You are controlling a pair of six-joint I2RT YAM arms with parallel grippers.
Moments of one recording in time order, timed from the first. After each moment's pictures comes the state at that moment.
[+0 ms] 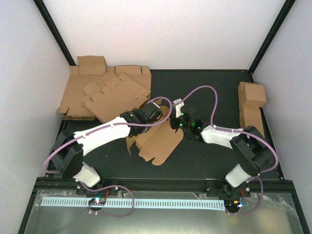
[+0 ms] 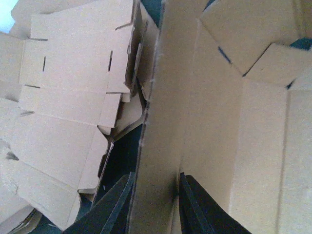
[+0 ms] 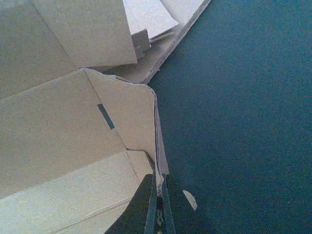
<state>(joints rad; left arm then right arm) -0.83 1.52 1.12 -0.64 -0.58 -0.06 0.65 1.58 0.73 0.33 -0.04 0.21</state>
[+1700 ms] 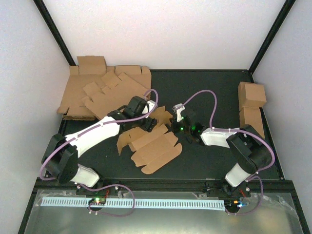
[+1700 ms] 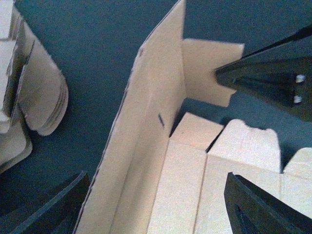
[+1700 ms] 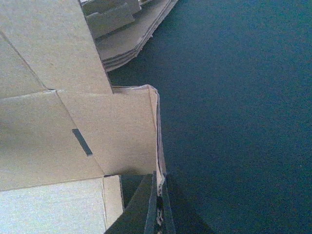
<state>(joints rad) -0.65 1.44 0.99 -0.42 0.01 -0.07 0.65 1.61 0.67 0.36 -0.04 0.26</state>
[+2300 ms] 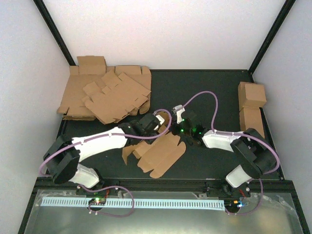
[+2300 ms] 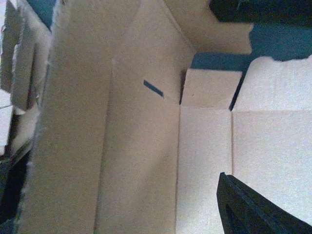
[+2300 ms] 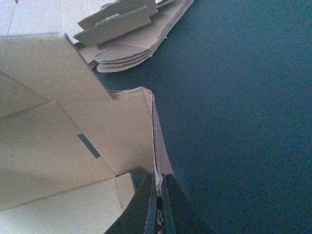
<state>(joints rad) -0.87 1.44 0.91 -0.41 -0.29 -0.03 0.67 1.56 0.64 0.35 -0.05 0.26</state>
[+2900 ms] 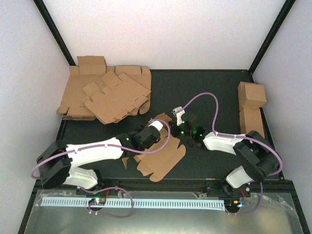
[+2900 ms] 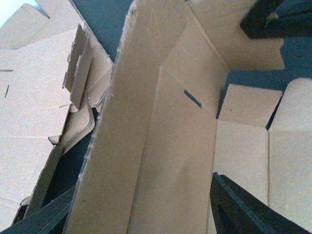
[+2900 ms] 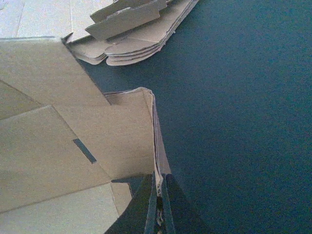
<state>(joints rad) -1.04 1.34 0.76 -0.31 -0.62 -0.09 0.70 1.51 0.61 0.33 -0.04 0.26</state>
